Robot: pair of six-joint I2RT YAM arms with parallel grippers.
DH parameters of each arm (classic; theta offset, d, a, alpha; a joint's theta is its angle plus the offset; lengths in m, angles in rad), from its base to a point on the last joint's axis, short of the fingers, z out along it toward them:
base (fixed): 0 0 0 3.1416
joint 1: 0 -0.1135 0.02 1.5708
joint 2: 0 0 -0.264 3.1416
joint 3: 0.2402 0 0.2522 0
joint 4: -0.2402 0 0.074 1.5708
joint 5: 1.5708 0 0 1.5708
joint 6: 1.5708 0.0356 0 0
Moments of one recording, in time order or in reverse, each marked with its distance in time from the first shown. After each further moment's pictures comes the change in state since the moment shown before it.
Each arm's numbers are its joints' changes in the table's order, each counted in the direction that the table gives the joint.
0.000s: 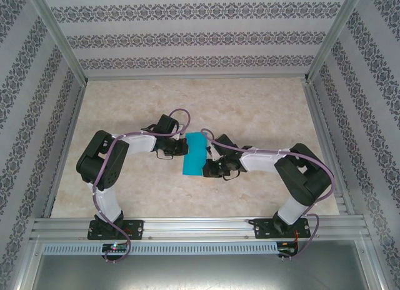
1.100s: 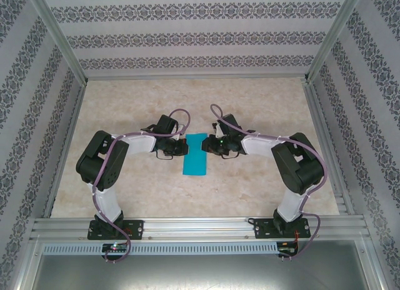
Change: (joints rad) left arm 0.000 -0.007 -0.006 0.008 0.005 0.011; right arm 0.175 0.121 0.191 0.090 -0.002 0.076
